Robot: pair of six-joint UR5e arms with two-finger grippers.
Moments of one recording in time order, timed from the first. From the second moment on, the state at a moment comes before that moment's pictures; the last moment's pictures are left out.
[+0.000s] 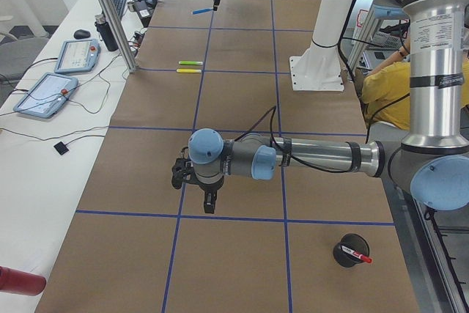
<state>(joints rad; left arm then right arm) -1.51 -1.46 -1.73 -1.63 -2.41 -0.09 0.86 -1.11 1.96 -1.68 1.99 0.84</state>
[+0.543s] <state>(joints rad) -1.51 -1.43 -1.75 -1.59 -2.40 -0.09 0.95 -1.35 2.10 -1.67 2.10 0.64</state>
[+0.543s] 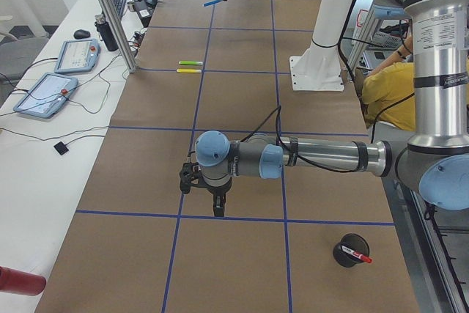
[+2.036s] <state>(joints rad) -1.50 -1.44 -1.76 -1.60 -2.41 -0.10 1.44 -2.31 2.20 -1.72 2.20 -0.17</state>
